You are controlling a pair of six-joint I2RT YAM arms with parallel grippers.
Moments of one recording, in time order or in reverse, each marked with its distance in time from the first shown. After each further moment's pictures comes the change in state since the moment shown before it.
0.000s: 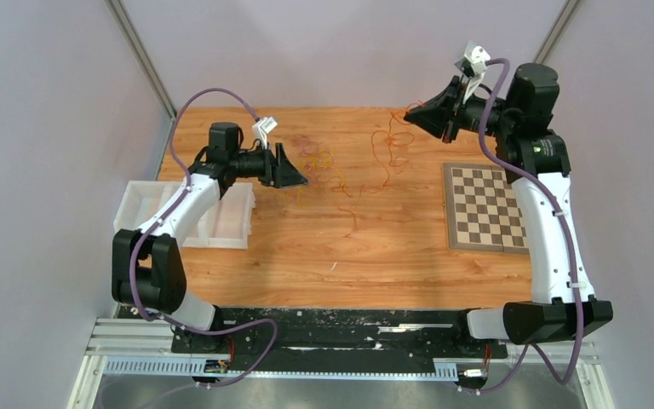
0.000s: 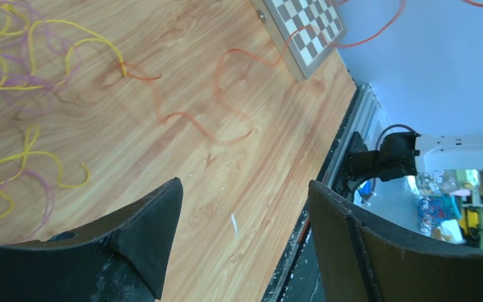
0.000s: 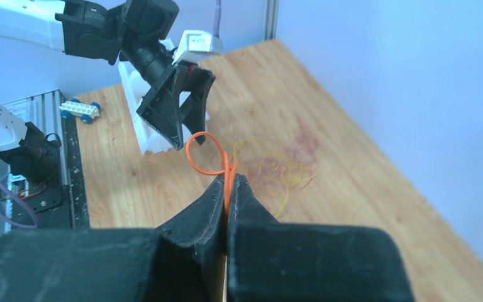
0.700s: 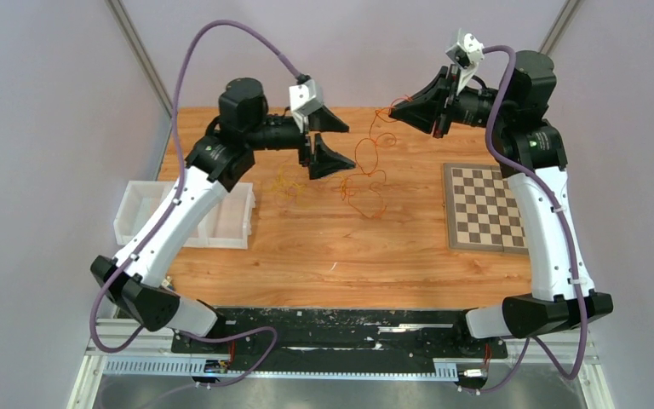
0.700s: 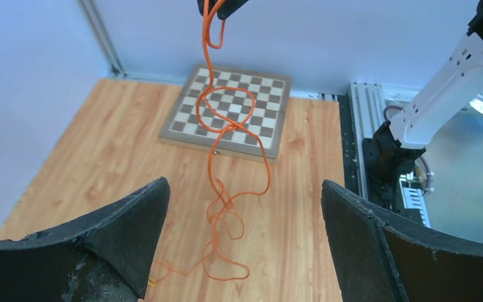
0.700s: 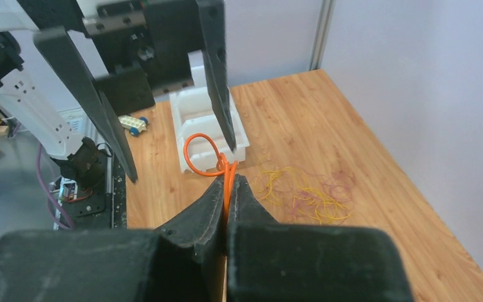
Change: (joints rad) left arm -0.313 -0.119 0.513 -0.131 -0.065 0.382; right arm 0.087 0.045 0.176 0.035 -0.072 0.108
